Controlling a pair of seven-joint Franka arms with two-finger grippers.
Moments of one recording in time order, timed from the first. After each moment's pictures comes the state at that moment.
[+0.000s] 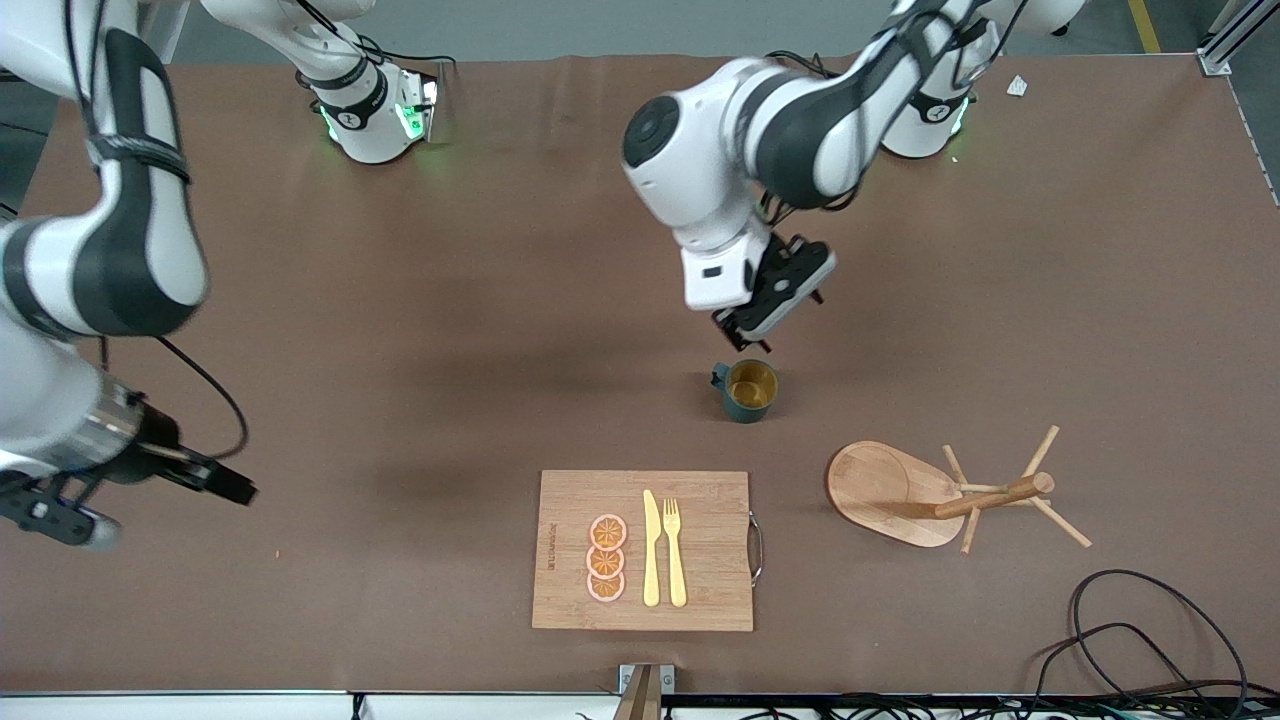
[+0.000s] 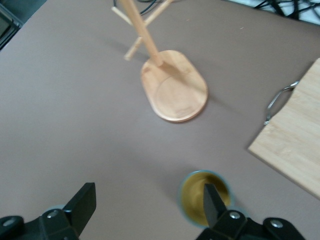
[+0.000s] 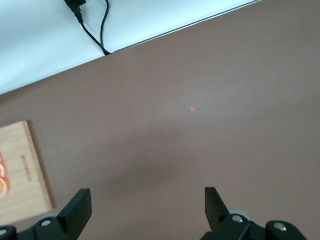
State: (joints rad) left arm -0.59 0.50 -0.27 -1.49 0.69 1.66 -1.66; right arm 0.04 0.43 -0.05 -1.33 0.06 1.92 0.26
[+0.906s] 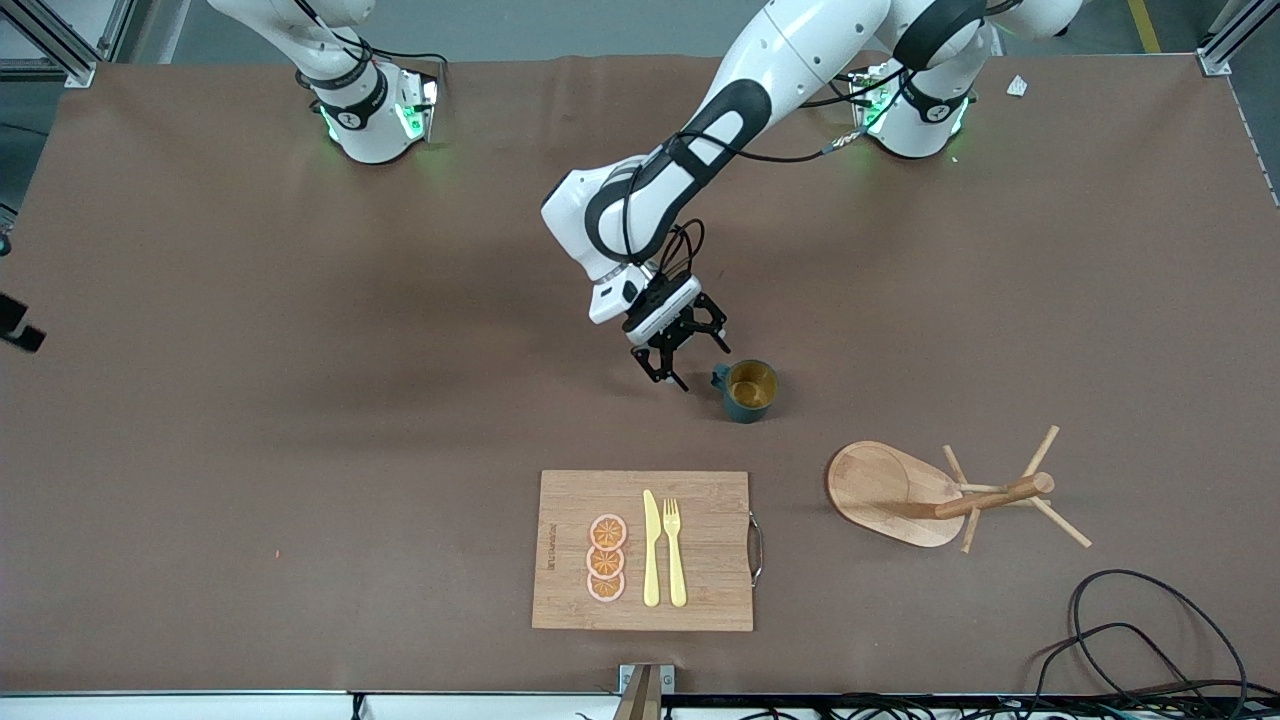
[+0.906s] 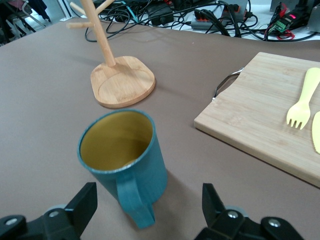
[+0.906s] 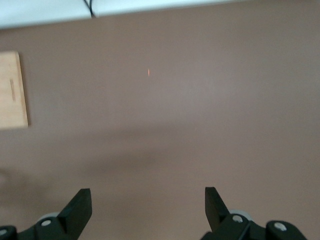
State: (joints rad) left arm -0.80 0.86 -0.26 -1.44 1.11 1.70 -2.14; right arm -0.12 0.19 -0.05 -1.29 0.05 1.50 -0.07
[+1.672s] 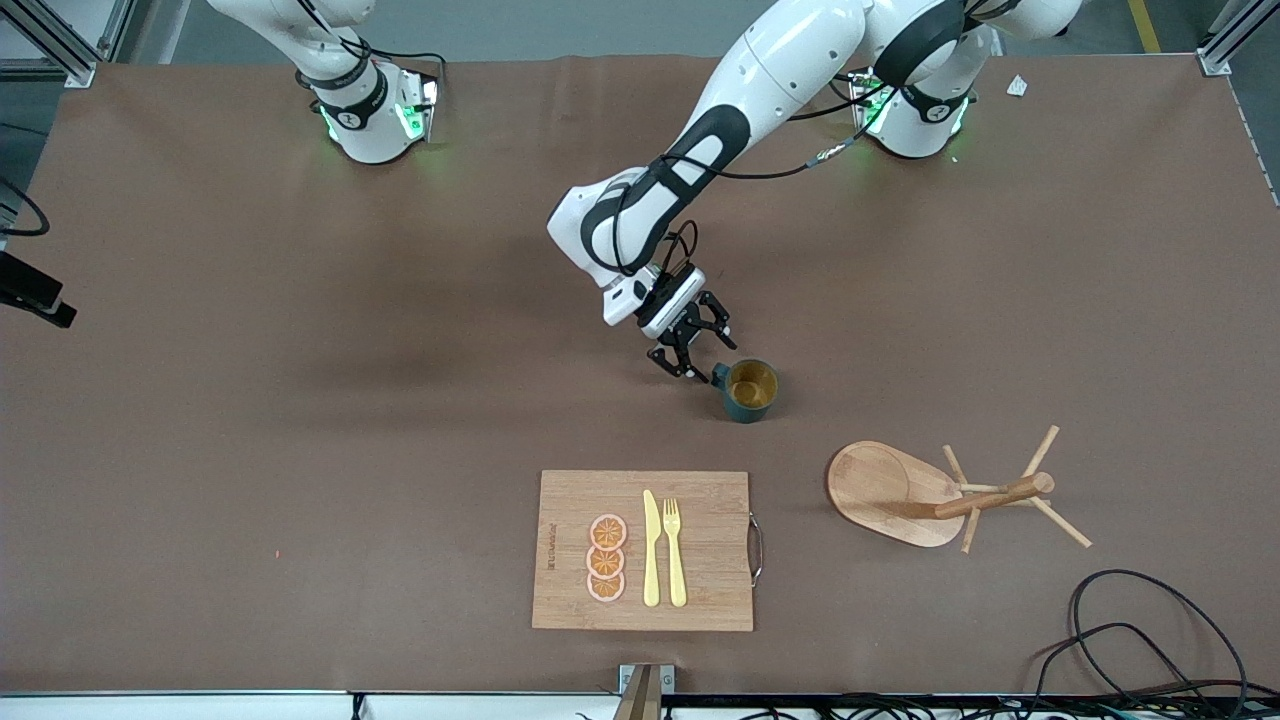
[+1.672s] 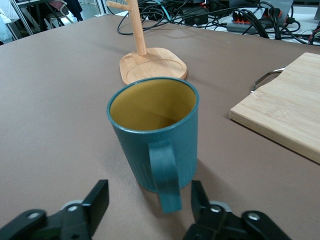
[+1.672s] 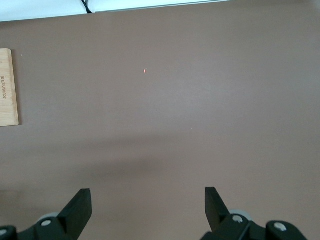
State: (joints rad) left arm -0.82 0.93 -0.25 -1.43 1.11 1.62 -2.32; right arm -0.11 0.07 -0.04 -1.48 0.02 1.66 -0.07
